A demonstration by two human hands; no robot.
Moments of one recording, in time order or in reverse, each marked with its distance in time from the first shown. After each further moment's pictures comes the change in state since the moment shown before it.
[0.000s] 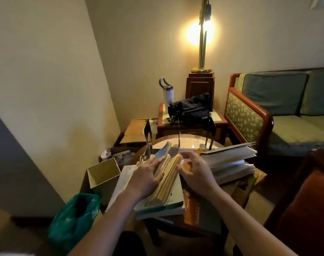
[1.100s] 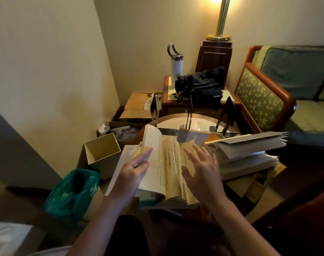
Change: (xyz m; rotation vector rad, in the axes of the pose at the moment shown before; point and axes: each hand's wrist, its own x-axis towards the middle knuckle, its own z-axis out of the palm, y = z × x) left_hand -0.017 -0.060 0.010 -1.105 0.033 -0.309; right_hand 0.000 0.021 0.059 -0.406 0.003 0.025
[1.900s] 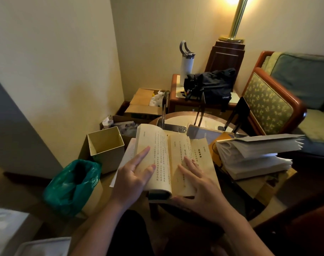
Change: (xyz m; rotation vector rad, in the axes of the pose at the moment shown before) left_hand -0.017 -0.041 -0.029 0.284 0.167 0.246; right_hand -0.032 -0.002 0.017 0.113 -0.481 -0.132
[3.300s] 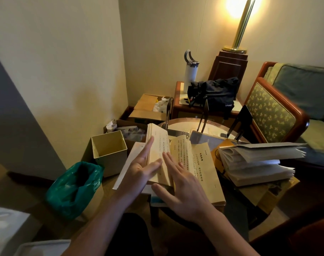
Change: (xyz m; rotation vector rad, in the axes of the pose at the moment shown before) left_hand 0.014 0.023 -0.002 -0.372 -0.187 -0.047; right_hand 0.014 -0.078 -0.002 0.038 0.034 -0.064
